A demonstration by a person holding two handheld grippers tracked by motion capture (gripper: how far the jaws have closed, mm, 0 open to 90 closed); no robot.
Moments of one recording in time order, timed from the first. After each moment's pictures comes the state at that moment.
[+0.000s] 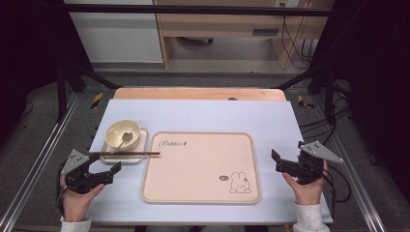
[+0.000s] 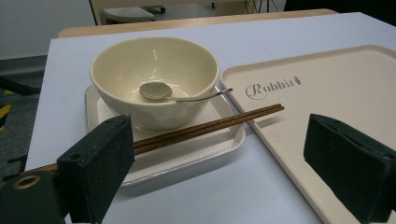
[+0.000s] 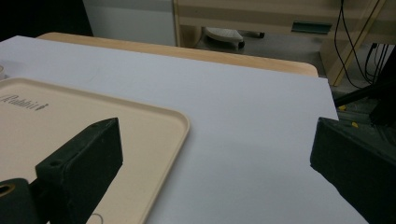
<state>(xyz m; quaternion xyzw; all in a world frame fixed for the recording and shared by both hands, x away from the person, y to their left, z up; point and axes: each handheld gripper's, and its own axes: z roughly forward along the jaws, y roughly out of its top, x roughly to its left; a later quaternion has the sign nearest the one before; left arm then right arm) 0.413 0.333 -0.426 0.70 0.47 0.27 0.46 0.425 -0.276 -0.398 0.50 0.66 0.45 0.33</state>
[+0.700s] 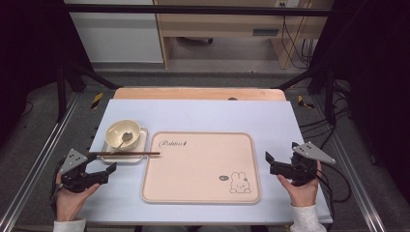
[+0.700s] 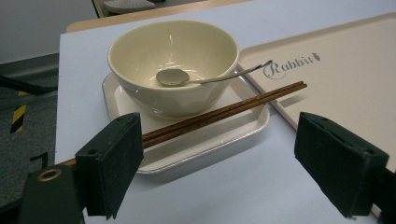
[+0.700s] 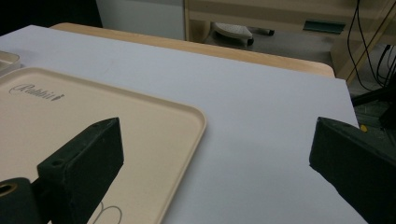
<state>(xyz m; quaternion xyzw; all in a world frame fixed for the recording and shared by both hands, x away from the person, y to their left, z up) 0.420 0.349 -0.431 0.73 0.45 0.27 0.43 0.422 -0.260 -0.398 0.49 0.68 0.45 0.32</state>
